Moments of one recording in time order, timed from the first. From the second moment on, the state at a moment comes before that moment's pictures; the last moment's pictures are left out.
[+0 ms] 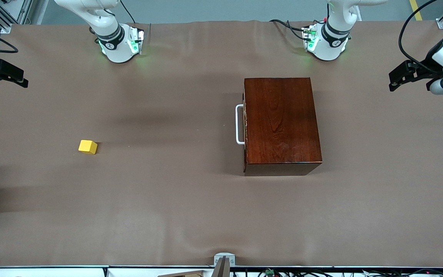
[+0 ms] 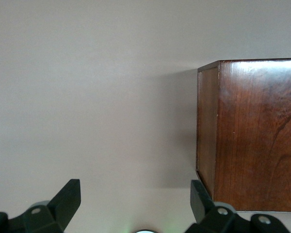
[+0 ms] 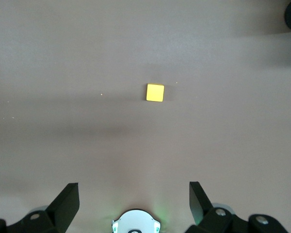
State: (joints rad) left arm -0.04 -0.10 -0.07 -1.62 0.04 1.52 -0.08; right arm -0.03 -0.01 -0.02 -1.48 -0.01 1.34 -0.06
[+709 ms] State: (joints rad) left arm -0.03 -0.15 -0.07 -1.65 0.04 1.54 -0.05; right arm -0.04 -0.01 -0.02 -1.49 -0.01 1.33 -0.06
